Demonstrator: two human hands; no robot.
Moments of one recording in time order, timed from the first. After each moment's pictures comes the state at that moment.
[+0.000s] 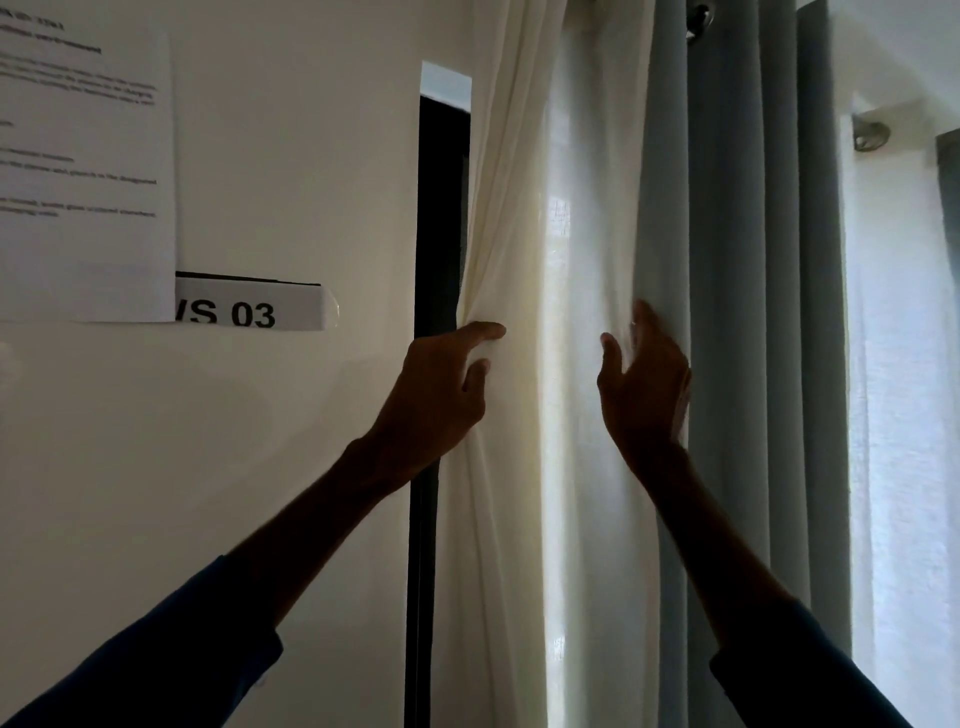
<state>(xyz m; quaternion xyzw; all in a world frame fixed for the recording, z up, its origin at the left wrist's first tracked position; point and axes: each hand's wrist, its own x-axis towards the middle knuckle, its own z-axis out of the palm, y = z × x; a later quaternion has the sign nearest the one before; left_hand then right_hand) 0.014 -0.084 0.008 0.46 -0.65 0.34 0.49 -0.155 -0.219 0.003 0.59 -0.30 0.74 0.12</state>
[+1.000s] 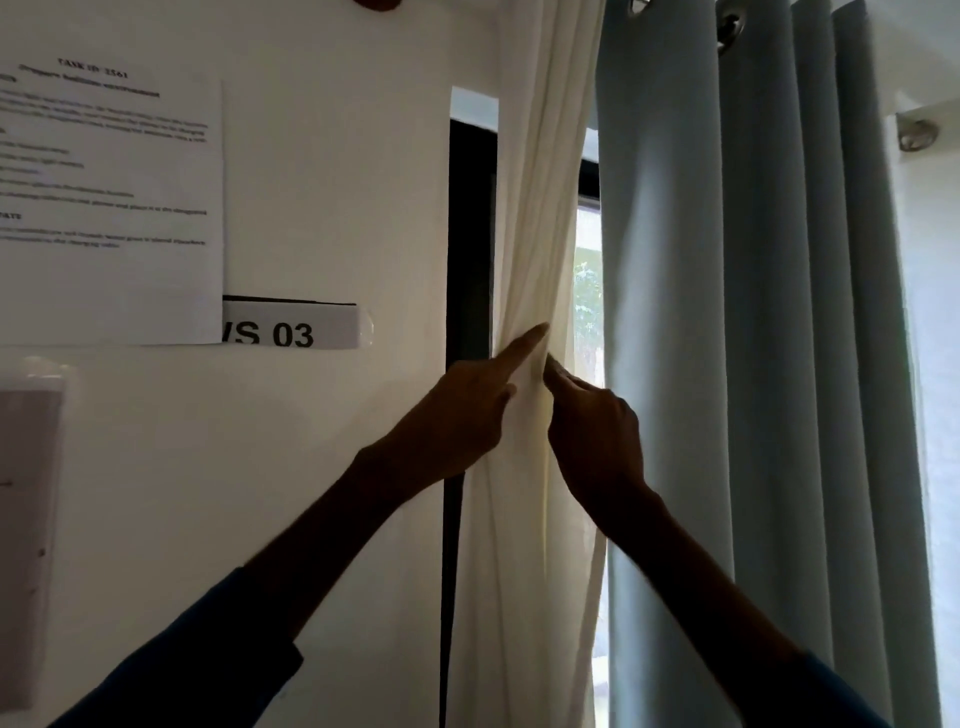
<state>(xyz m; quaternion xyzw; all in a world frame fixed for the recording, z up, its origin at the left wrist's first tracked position) 0.032 -0.087 0.013 0.45 -0.75 0.29 0.39 -0.102 -0.171 -0.024 0.71 -0.25 0.63 0.22</state>
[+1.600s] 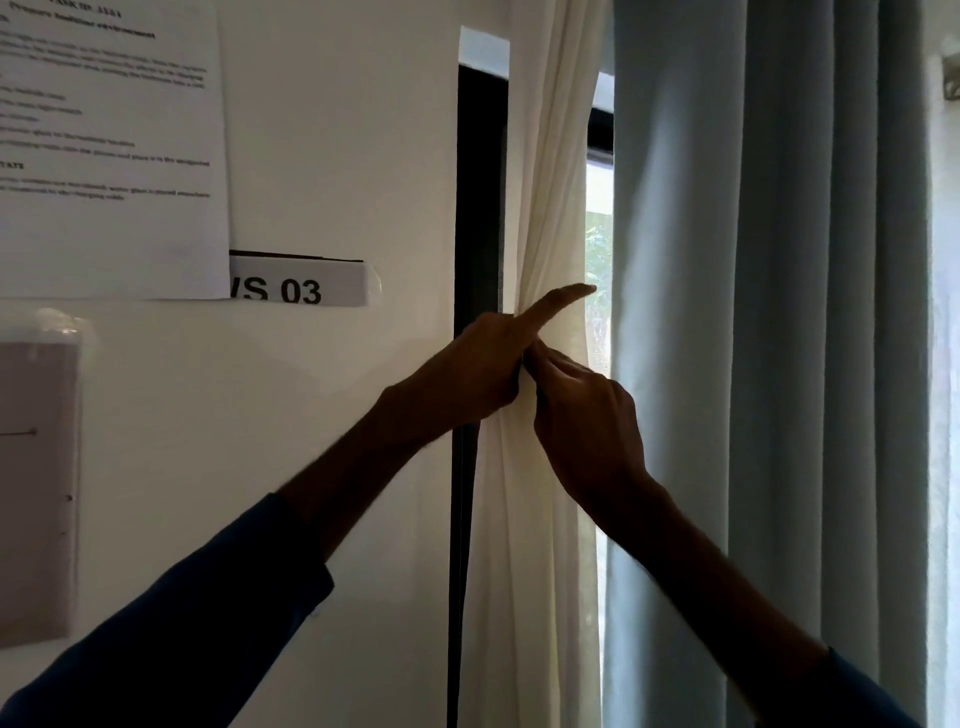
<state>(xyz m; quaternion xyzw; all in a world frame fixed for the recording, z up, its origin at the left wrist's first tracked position) 0.032 -0.097 0.022 0.43 -0.80 0.28 0.32 -0.099 -0.148 -0.048 0.73 -0.15 0.62 0.24</state>
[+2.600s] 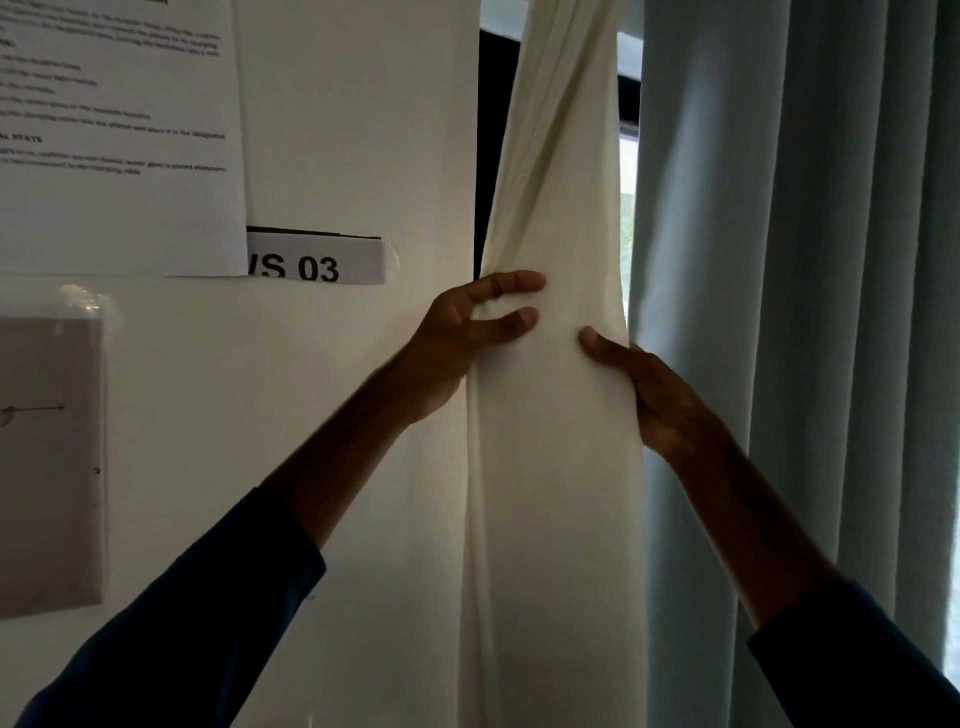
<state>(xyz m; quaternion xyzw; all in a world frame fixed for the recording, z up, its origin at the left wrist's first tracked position) 0.053 -0.074 0.008 0.35 -0.67 -0.15 0.64 -0.128 -0.176 -0.020 0.65 -0.04 0.40 -0.64</state>
